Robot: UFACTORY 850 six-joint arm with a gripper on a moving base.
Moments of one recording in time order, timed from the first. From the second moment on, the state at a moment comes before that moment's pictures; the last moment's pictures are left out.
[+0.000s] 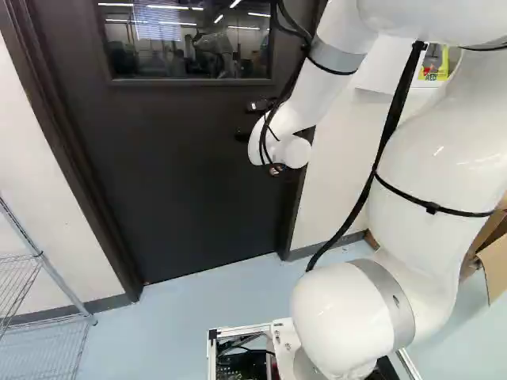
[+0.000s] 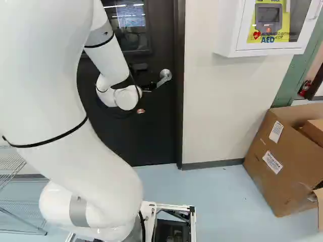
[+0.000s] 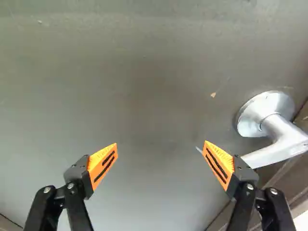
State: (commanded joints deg) arm 5.0 -4.2 -33.2 -4.6 50.0 0.0
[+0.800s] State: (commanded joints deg) arm 5.1 -7.7 -31.2 -4.6 50.0 0.0
